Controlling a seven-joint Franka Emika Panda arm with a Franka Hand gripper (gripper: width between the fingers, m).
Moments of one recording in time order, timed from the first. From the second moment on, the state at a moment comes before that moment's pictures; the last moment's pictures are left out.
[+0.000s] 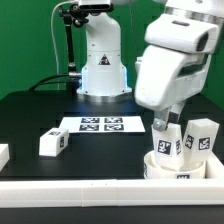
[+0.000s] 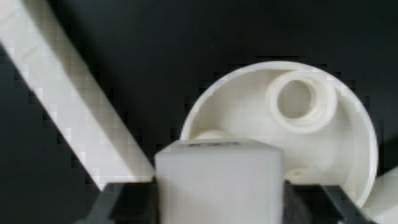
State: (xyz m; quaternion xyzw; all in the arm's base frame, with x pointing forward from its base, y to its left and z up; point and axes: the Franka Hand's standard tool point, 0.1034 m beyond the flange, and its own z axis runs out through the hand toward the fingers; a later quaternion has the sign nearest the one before) arm 0.624 0.060 0.094 0.89 0.44 -0.06 0.08
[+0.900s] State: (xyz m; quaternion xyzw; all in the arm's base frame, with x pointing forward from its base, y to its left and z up) arm 0.622 0.045 0.091 1.00 0.03 -0.05 0.01
